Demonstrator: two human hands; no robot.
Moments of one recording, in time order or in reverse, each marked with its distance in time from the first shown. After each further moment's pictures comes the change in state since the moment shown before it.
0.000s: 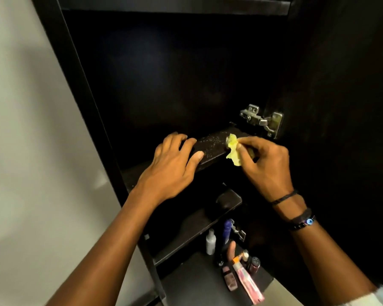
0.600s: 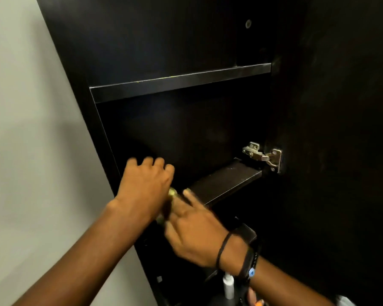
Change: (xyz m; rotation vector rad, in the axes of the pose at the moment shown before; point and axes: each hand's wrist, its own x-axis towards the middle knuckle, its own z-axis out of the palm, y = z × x) left_hand -0.006 0.019 -0.108 0.893 -0.129 -0.033; right_hand -0.035 -0.095 0.070 -0.341 -0.563 -0.606
